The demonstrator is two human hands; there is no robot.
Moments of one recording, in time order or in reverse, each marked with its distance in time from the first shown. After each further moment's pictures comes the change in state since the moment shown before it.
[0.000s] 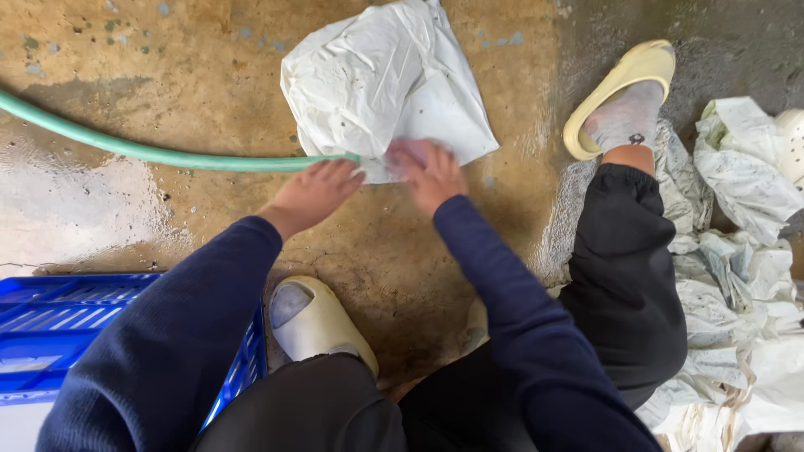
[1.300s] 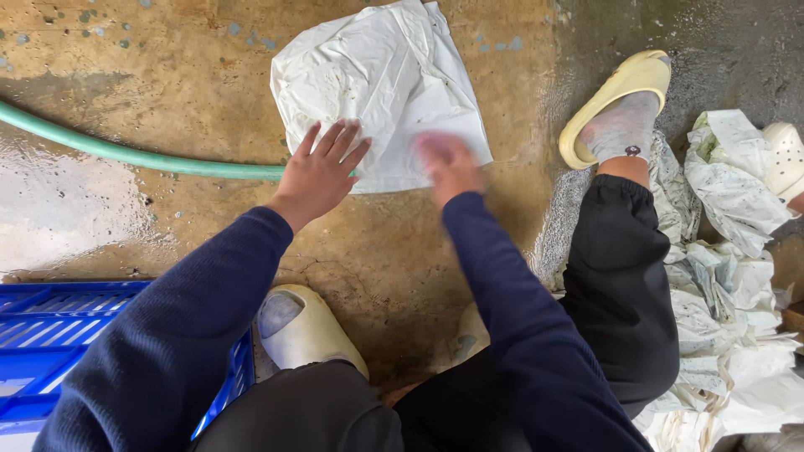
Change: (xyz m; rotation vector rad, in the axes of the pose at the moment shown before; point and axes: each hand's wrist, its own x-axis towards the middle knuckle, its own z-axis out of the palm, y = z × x) left_hand 0.037 -0.014 0.048 0.055 0.401 -0.218; right_hand -0.008 -0.013 -0.073 0.727 0.180 0.490
